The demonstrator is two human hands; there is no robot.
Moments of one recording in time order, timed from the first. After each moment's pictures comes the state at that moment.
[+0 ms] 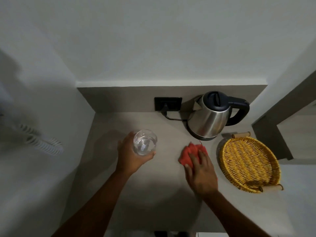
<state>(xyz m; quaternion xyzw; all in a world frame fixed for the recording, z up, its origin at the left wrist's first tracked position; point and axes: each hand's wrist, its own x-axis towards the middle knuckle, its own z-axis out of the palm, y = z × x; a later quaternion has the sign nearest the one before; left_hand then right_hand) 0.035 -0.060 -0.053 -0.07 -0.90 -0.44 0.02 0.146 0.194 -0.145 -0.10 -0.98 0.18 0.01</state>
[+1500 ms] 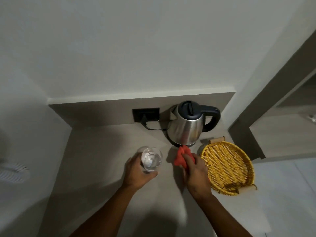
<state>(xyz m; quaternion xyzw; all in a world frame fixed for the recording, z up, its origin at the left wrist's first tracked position) 0.041 0.011 -0.122 -0.15 -0.90 -0.40 -0.06 0.141 0.230 -0.093 -0.17 -0.95 0.25 0.06</state>
